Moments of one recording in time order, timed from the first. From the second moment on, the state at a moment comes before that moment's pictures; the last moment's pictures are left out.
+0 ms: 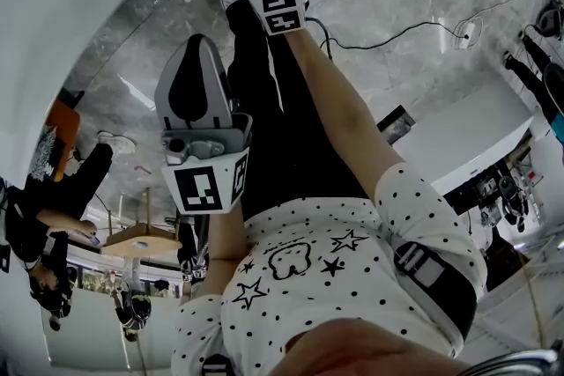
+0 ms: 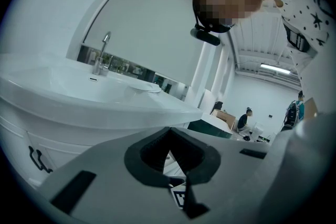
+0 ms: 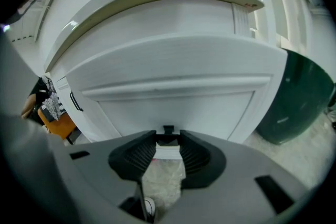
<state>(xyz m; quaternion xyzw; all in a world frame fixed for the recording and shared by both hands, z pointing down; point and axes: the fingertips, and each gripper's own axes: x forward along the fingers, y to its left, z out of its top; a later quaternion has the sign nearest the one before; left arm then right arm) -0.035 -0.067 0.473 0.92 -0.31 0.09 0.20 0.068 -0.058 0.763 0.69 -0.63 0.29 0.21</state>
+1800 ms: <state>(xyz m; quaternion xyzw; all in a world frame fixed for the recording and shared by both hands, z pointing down) -0.037 -0.071 0.480 0.92 -0.31 0.09 0.21 0.062 -0.029 0.769 0.69 -0.62 0.32 0.20</state>
